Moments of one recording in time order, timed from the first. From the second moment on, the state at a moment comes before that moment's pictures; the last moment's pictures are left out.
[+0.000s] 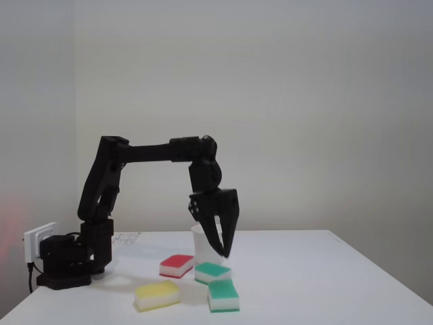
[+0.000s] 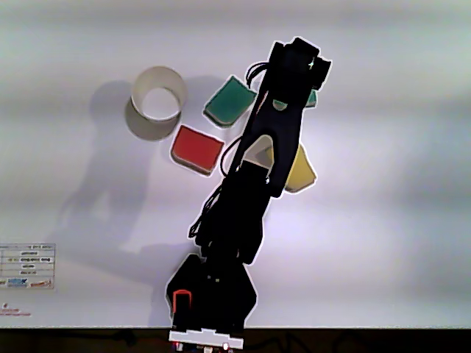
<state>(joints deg) 18.2 67.9 68.3 75.9 4.9</state>
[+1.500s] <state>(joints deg) 22.7 65.5 77.2 63.2 -4.0</state>
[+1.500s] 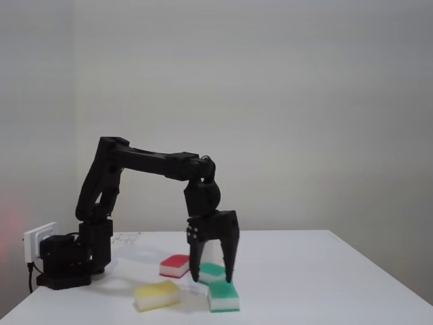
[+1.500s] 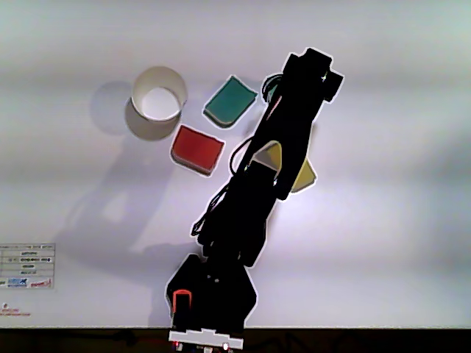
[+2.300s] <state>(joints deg) 23.3 52.8 62.8 63.2 -4.9</state>
